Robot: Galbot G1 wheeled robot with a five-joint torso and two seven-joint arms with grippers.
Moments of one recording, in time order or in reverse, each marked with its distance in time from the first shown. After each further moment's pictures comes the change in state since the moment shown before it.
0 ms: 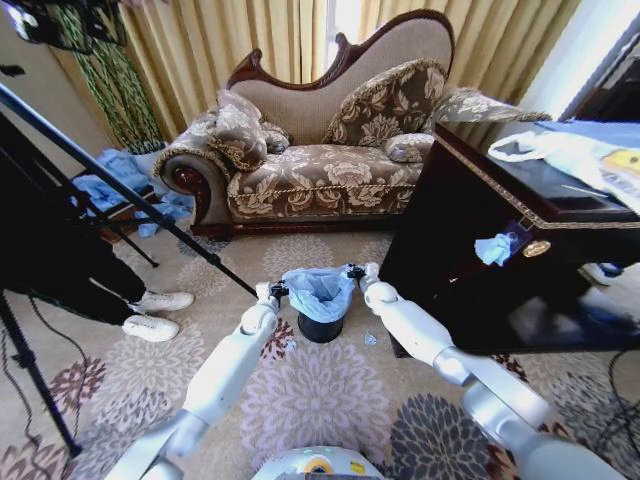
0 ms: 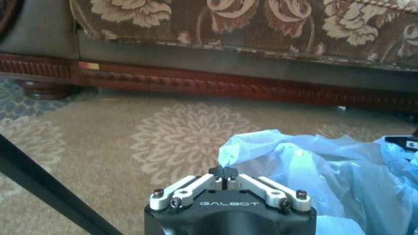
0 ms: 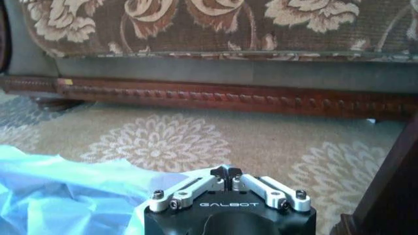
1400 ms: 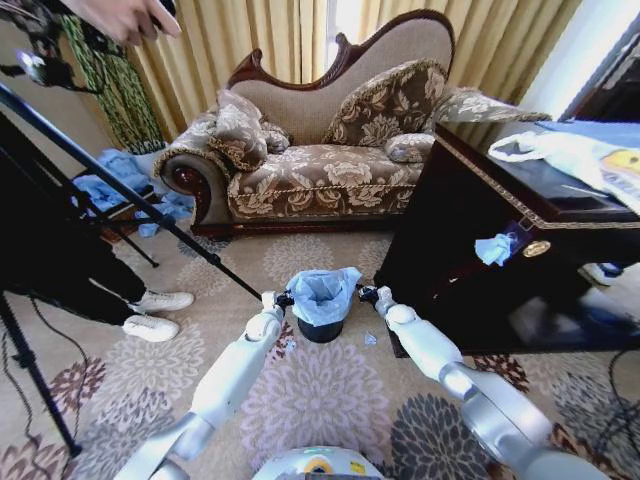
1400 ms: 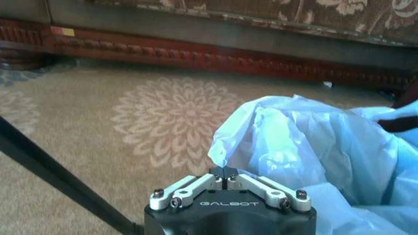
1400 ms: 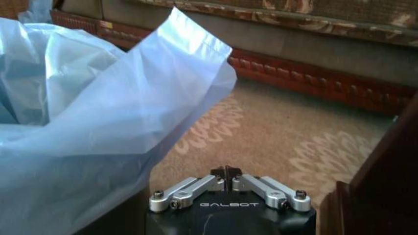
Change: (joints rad) left arm 0.024 -0.034 0.008 0.087 0.022 -0.022 0.087; right arm -0.102 0.006 0.128 -0.201 -0.332 0.224 -0.256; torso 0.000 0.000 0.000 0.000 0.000
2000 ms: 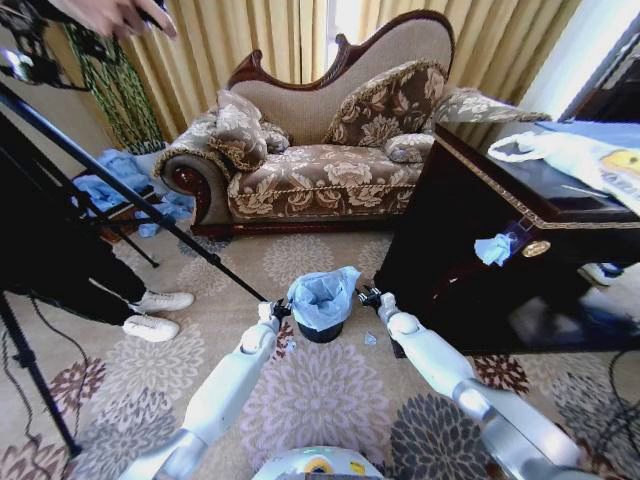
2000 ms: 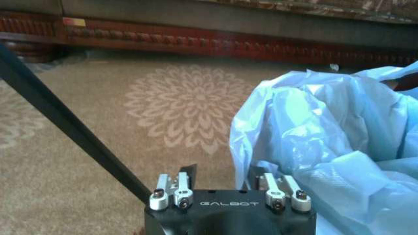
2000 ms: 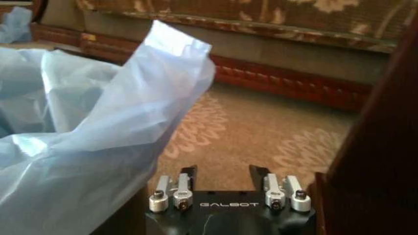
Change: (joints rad) left arm 0.083 0.028 -0.020 -0.027 0.051 -0.031 0.009; right arm -0.108 -0.094 -0.032 0.229 0.108 -0.038 0.148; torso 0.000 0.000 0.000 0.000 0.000
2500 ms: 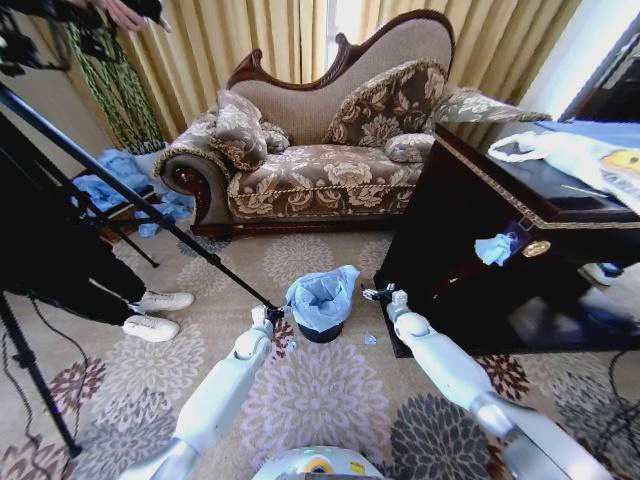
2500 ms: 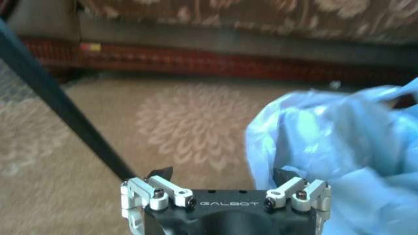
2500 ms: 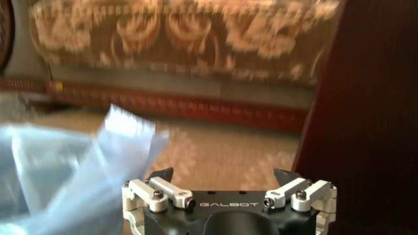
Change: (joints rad) left arm 0.066 0.041 -0.039 -0.100 0.015 -0.045 0.012; right arm -0.120 -0.120 0.130 0.308 0.073 -0.059 0.113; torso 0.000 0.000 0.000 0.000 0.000
